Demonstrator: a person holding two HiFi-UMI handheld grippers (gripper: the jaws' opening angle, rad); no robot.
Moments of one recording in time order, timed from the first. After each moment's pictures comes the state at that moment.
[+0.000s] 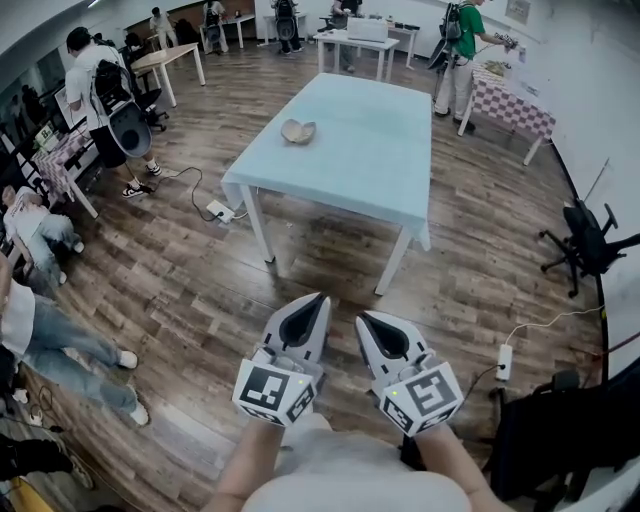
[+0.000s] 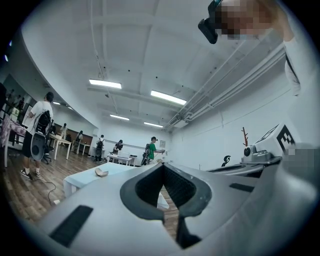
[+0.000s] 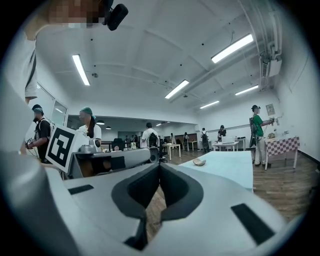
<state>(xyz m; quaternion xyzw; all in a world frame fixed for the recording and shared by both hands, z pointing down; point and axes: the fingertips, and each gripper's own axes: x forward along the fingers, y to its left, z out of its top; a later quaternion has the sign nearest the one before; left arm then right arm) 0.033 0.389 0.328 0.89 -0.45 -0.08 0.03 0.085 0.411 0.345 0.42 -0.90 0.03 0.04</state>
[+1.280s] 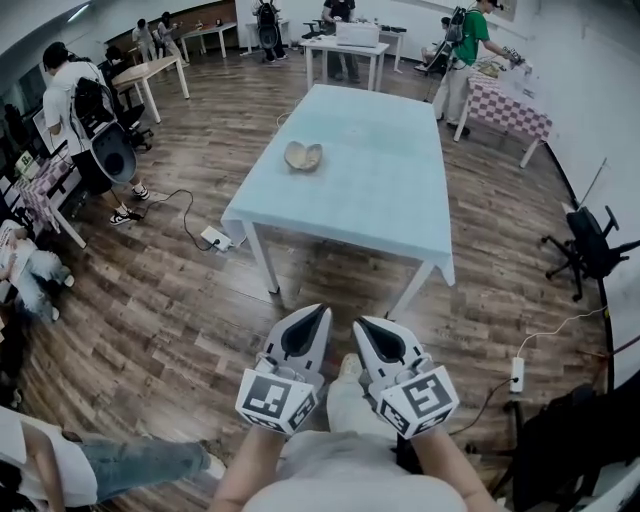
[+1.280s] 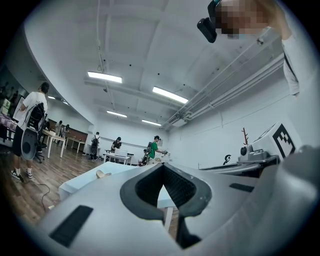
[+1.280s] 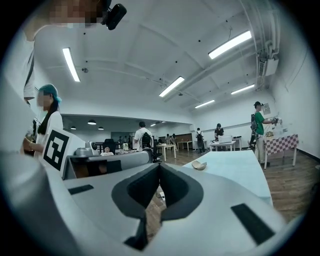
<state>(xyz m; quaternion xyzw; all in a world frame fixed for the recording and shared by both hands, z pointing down) -0.045 0.243 0.347 0.90 -0.42 -0.08 0.04 0.002 0.261 0.360 0.46 -0.89 0.04 0.03</state>
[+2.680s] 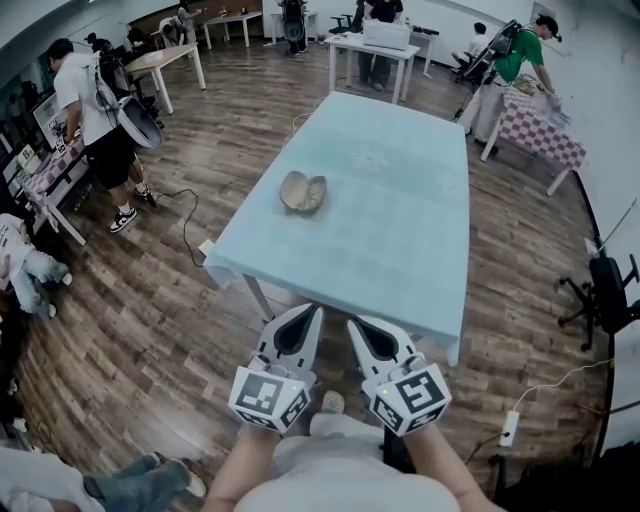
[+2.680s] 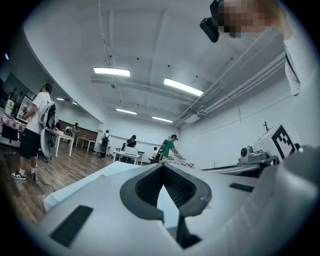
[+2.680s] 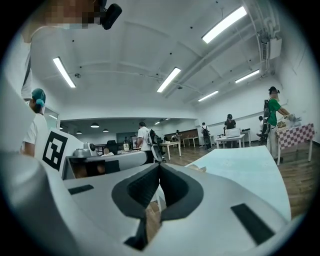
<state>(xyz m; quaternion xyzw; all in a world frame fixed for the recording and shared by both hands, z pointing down) -0.008 0.006 0.353 0.87 -0.48 -0.07 0.05 0.045 0.018 0.367 0.41 -0.91 0.07 0.03</state>
